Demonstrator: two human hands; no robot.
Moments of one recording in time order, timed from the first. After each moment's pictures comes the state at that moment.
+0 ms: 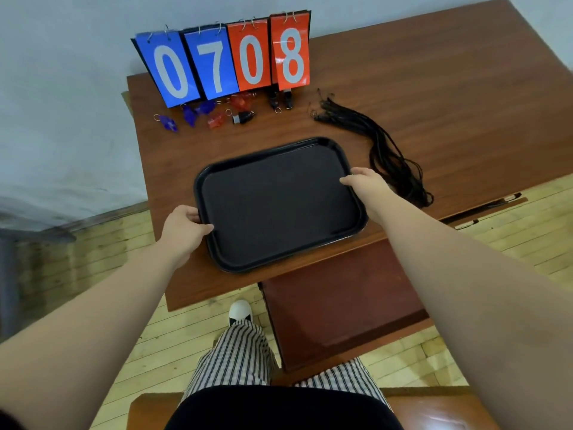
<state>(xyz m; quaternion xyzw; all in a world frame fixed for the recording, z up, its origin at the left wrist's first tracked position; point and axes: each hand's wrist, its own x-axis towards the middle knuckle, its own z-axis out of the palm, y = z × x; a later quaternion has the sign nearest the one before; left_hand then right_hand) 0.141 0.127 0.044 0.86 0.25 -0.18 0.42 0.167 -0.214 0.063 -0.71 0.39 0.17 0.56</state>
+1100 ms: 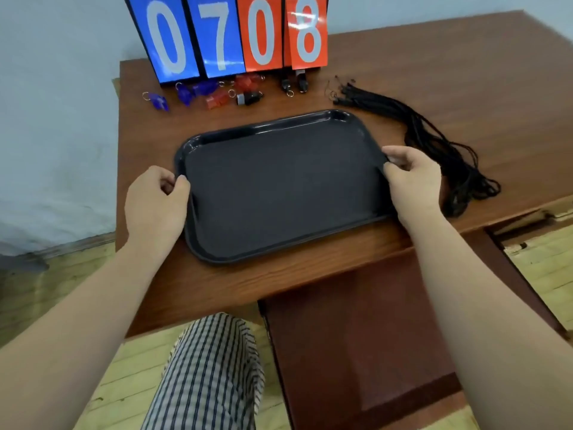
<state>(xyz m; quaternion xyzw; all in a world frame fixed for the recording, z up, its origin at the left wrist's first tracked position) 0.164 0.139 -0.039 0.93 0.14 0.12 0.33 0.154 -0.227 -0.040 -0.81 0.22 -0.16 0.52</state>
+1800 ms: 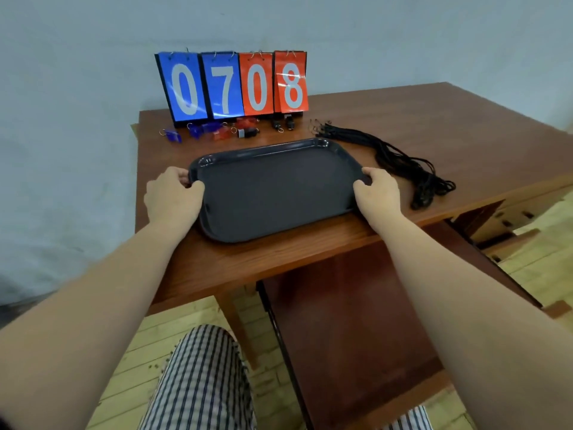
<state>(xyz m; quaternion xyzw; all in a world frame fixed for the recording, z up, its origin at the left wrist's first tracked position) 0.163 0.146 -0.044 0.89 0.11 0.14 0.41 0.115 -0.189 -0.040 -0.89 0.21 -0.16 0.38</state>
